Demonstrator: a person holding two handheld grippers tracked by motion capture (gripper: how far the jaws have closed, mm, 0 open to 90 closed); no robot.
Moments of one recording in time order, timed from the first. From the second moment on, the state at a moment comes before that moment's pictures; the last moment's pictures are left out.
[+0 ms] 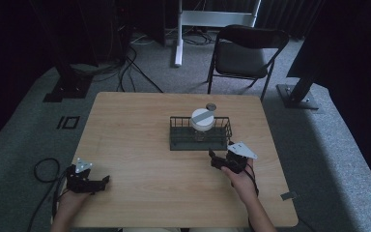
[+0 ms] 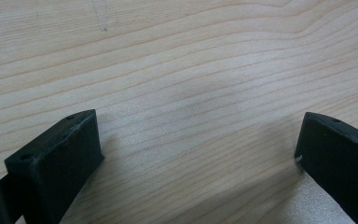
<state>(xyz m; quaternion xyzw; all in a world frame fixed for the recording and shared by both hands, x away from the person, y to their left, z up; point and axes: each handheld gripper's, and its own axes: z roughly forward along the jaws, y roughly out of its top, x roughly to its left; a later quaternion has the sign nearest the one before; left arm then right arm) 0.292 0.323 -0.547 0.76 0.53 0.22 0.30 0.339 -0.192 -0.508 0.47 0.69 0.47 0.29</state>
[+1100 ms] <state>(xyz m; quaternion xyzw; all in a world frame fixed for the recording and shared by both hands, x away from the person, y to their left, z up) 0.292 0.323 -0.547 0.76 0.53 0.22 0.30 0.320 -0.252 -0.536 0.53 0.69 0.41 0.27</state>
